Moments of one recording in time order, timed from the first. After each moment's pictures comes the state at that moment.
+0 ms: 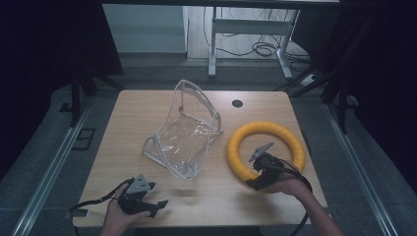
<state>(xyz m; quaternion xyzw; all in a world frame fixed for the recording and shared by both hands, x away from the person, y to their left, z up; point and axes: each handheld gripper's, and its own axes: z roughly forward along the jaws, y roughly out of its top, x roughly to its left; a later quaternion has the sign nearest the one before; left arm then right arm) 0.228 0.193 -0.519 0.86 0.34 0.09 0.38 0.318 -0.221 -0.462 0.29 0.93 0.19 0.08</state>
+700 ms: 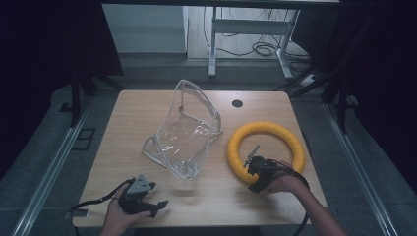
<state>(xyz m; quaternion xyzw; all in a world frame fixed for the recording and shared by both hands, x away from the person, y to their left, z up) 0.228 0.192 -0.521 0.86 0.34 0.09 0.37 0.331 -0.211 -0.491 0.24 0.97 0.09 0.04</state>
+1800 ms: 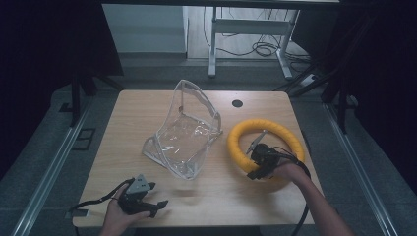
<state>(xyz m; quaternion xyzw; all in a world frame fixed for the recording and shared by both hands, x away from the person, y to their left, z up) 0.228 0.193 -0.519 0.86 0.34 0.09 0.38 0.356 -0.219 -0.459 0.25 0.96 0.16 0.01</state>
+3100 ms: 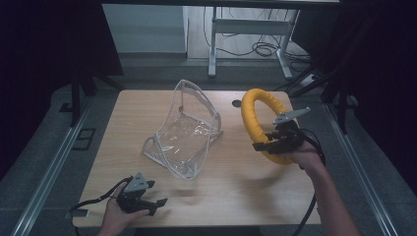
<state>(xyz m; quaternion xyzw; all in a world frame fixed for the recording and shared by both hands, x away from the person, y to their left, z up) 0.230 0.196 -0.516 0.85 0.34 0.09 0.39 0.362 -0.263 -0.377 0.30 0.87 0.39 0.06</state>
